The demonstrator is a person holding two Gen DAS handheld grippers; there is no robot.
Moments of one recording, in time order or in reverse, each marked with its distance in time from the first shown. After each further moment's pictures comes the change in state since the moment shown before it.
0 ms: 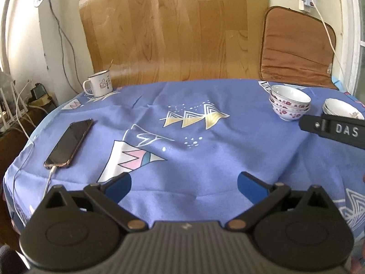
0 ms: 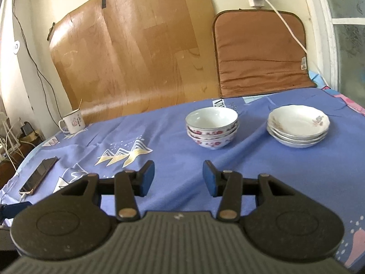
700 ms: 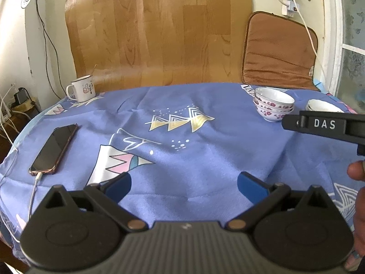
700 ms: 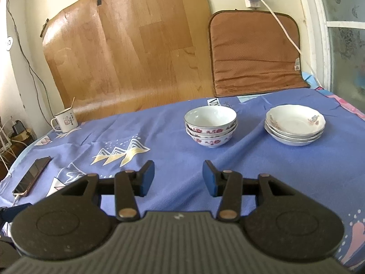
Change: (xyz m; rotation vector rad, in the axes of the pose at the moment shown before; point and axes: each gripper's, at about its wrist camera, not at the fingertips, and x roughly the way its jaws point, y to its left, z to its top) left arm 0.000 0.010 -0.006 0.015 -0.037 -0.111; right arm 0.002 0.012 0.000 -0.002 0.003 -0.062
